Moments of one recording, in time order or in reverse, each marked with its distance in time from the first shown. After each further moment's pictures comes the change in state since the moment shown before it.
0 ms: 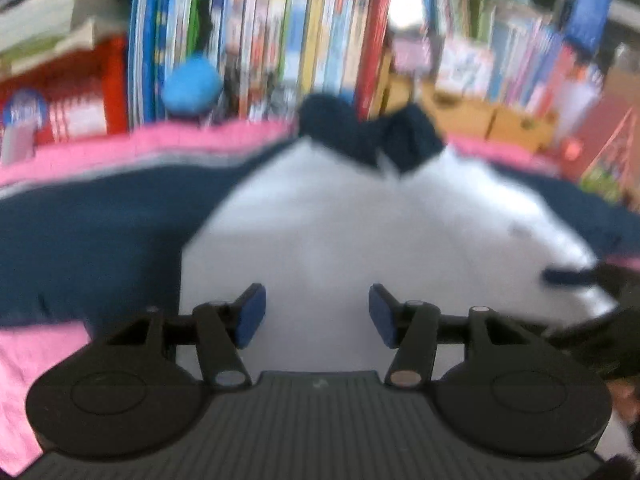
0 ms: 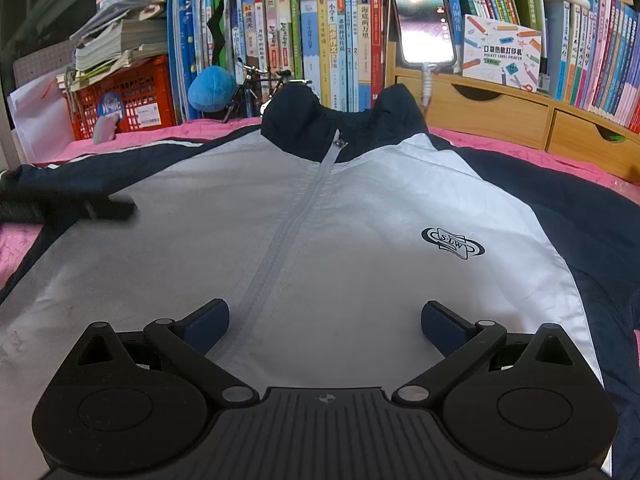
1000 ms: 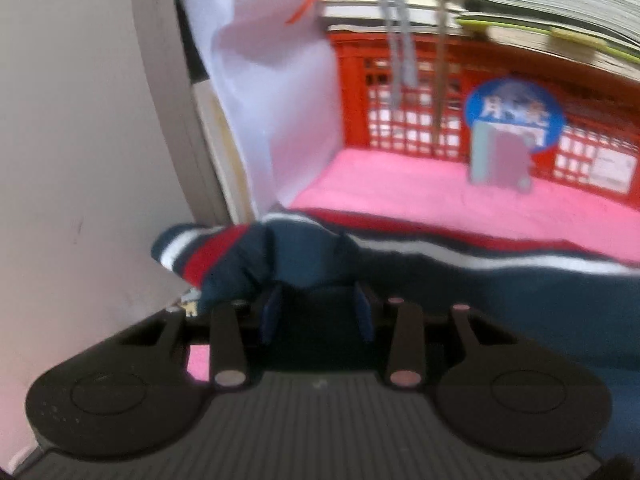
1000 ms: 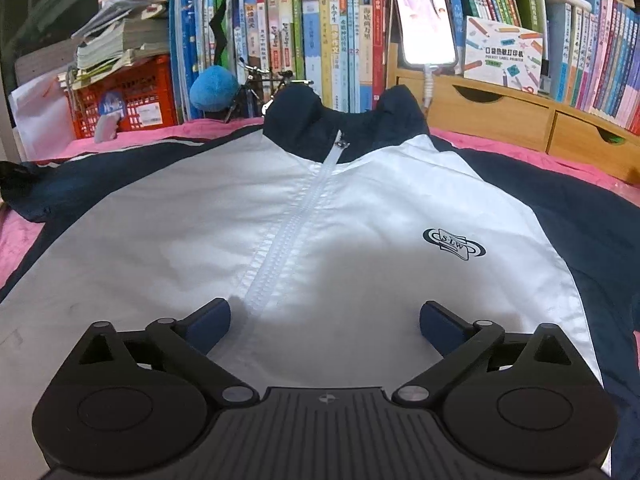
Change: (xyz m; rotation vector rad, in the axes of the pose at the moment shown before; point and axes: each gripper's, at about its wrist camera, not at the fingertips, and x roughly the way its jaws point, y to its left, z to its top) left arm -0.028 0.358 0.026 -0.312 -0.009 0.743; right arm 0.000 0.002 0.000 -0.006 0.000 -0.004
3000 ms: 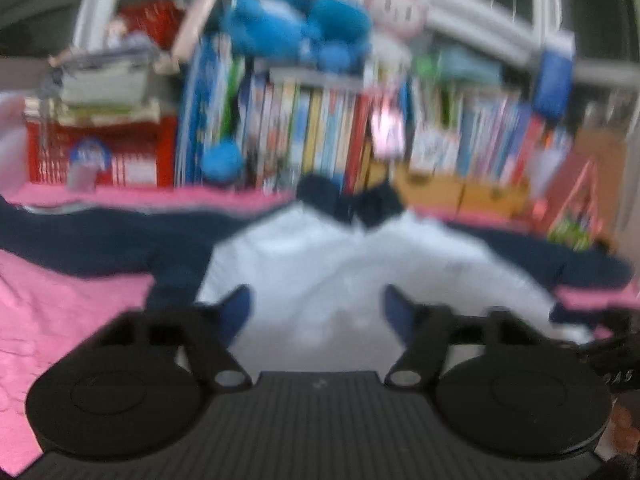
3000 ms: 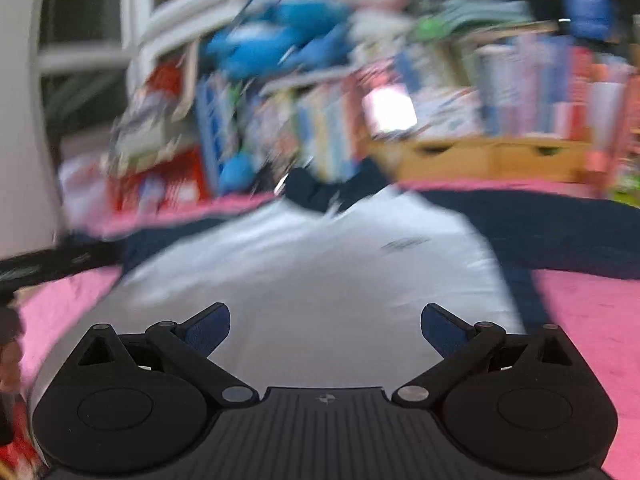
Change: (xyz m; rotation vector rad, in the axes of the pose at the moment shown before) left arm -0.320 -0.199 -0.180 0.157 -0.200 -0.724; right arm -0.118 0.006 -0.054 0.040 -0.193 0.036
